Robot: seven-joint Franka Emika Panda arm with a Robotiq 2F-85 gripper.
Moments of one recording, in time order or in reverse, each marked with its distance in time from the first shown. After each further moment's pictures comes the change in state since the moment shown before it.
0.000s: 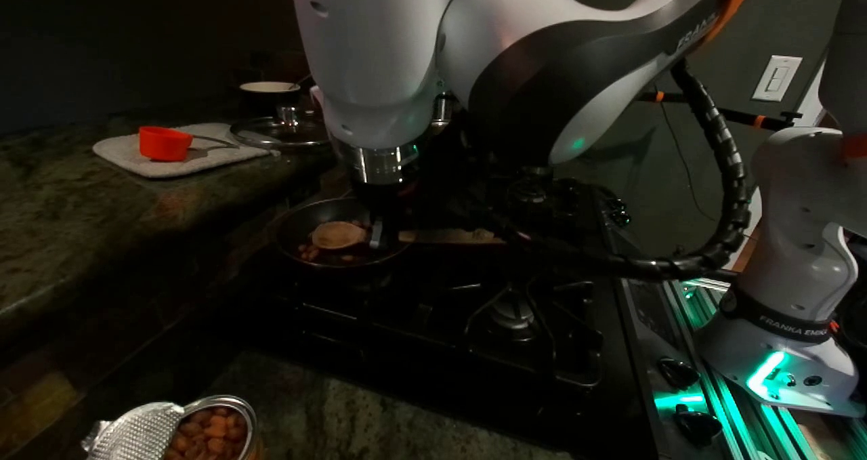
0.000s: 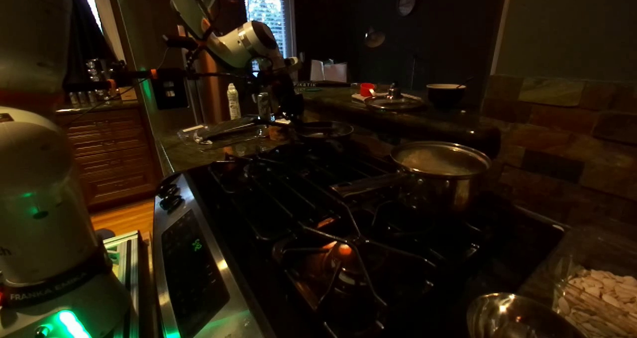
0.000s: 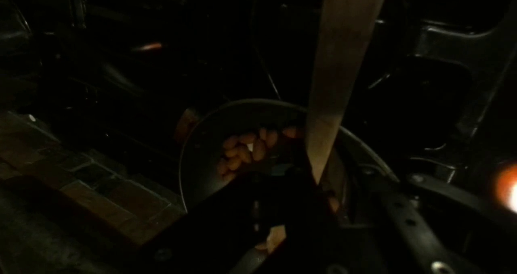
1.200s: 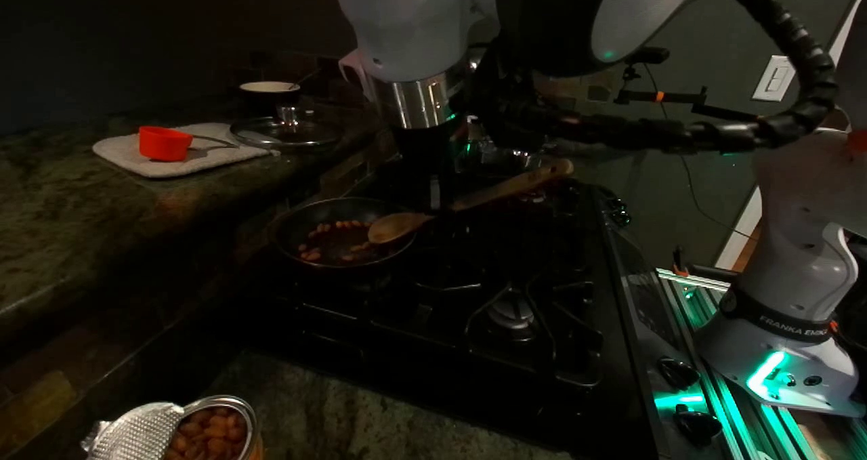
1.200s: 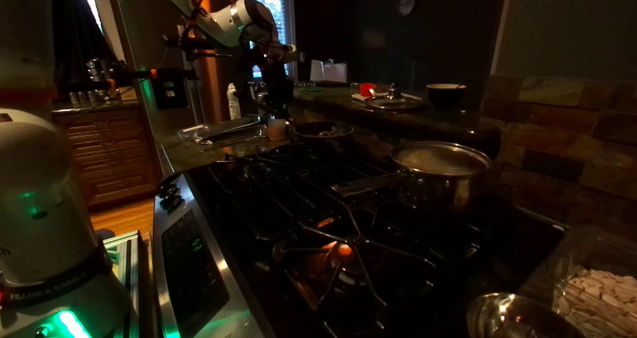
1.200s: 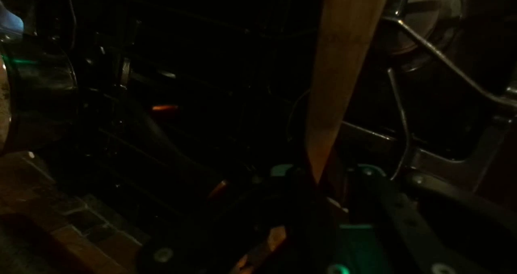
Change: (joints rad) arm -0.008 -0.104 -0.001 -0.003 0.164 -0.236 -0.257
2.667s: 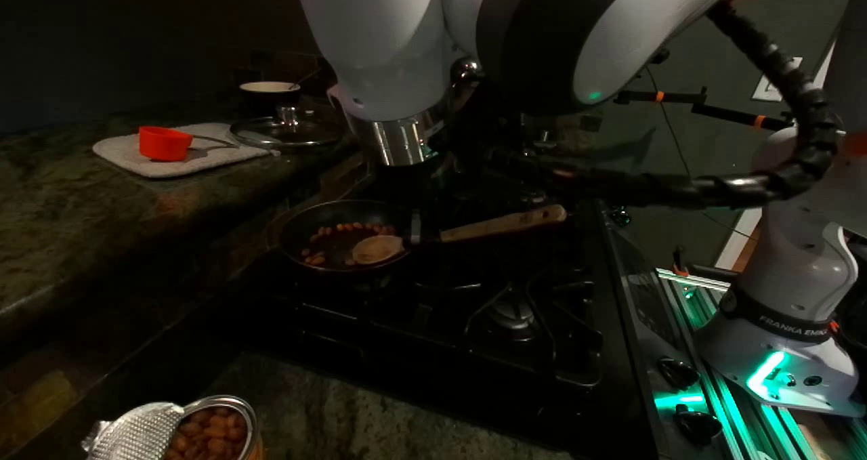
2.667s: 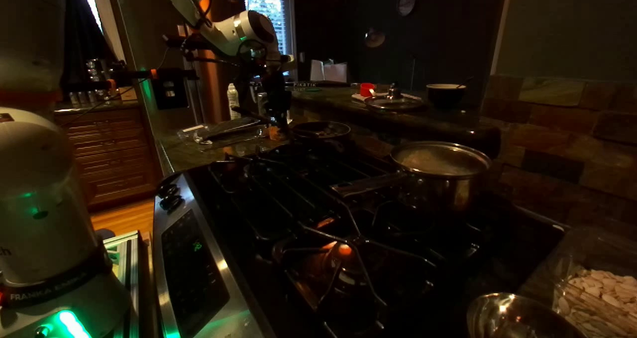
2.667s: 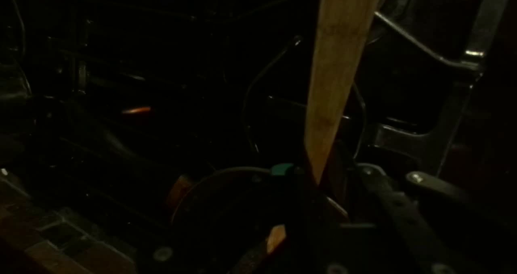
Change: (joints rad) arm 0.010 0.072 0.014 0.028 0.019 0.054 0.125
